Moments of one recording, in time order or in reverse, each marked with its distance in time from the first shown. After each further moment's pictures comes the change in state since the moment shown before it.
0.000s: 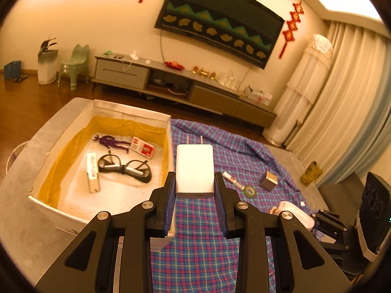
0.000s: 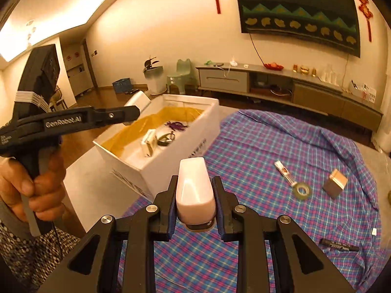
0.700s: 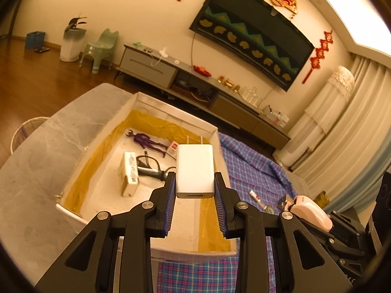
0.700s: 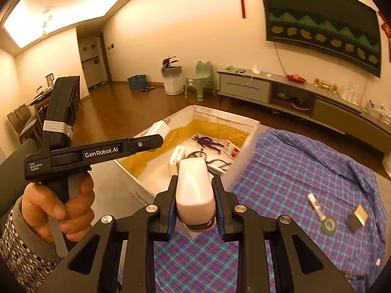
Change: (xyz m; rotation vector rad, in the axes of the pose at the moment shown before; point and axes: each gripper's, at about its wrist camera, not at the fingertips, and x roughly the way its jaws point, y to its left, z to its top) left arm 0.009 0.103 0.007 -0.189 -0.038 0.037; right arm 0.054 0.066 0.053 -0.090 0.000 0.065
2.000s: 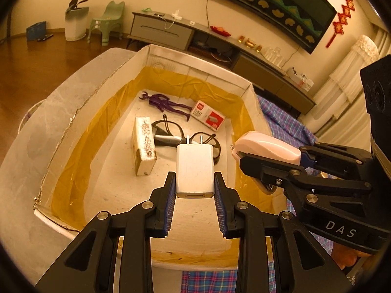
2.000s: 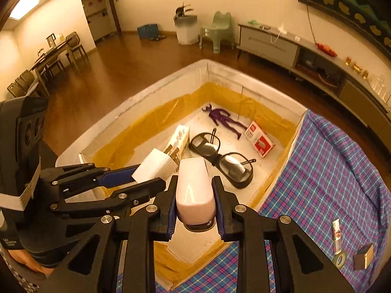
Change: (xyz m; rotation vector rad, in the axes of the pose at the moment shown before) left arm 0.073 0.016 -0.016 0.055 0.247 0.144; right arm 0.153 -0.021 0.041 -0.060 0.351 0.067
